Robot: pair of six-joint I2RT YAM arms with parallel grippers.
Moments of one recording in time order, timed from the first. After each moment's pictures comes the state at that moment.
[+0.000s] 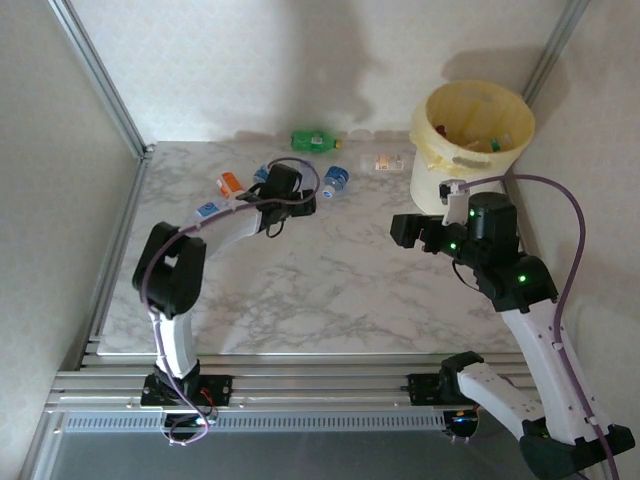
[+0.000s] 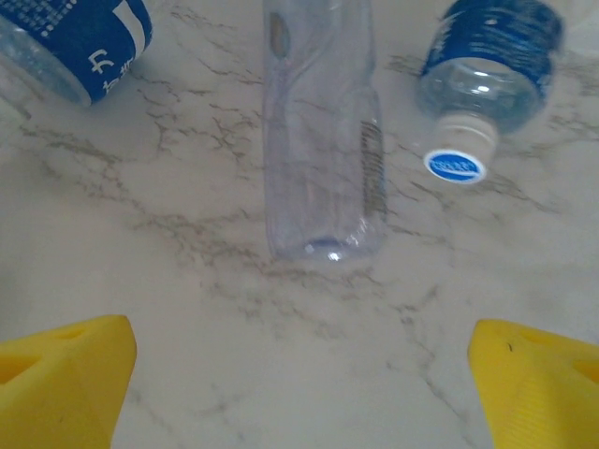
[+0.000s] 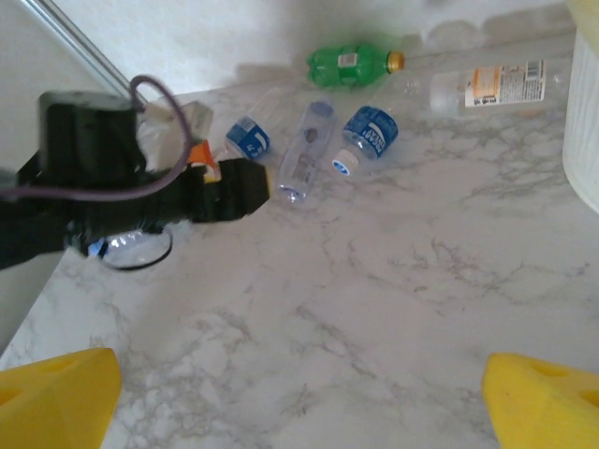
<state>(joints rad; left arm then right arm) -0.46 1.96 1.42 -0.27 -0.16 -0.48 0.35 0.88 1.18 -0.80 -0.22 0.33</state>
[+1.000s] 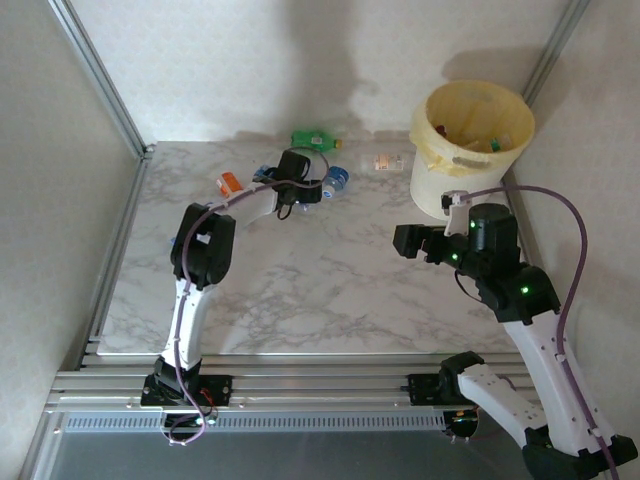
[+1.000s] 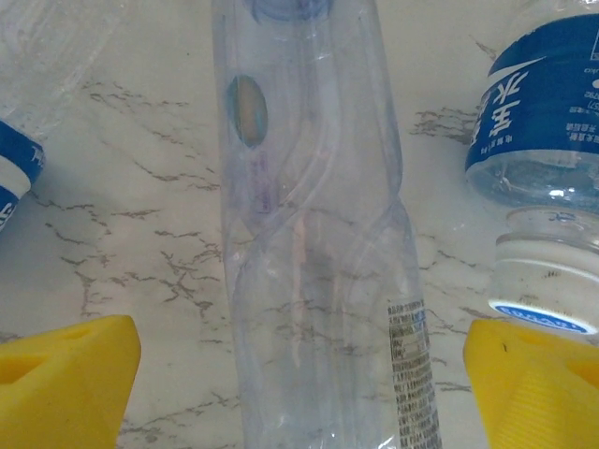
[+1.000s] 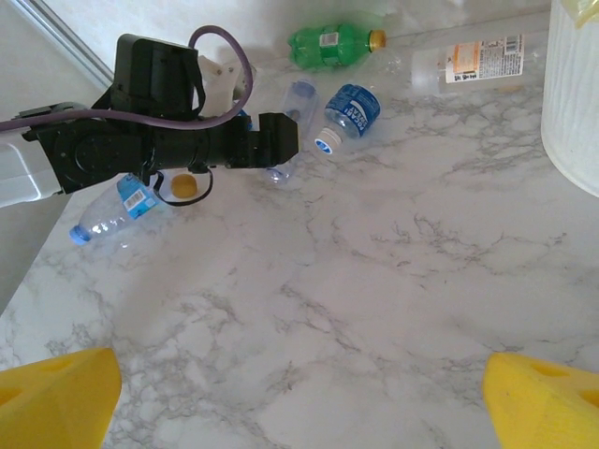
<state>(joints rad) -0.42 2.29 1.79 -0.33 -0.11 -0.36 0.37 0.82 1.13 -0.84 -0.18 0.33</state>
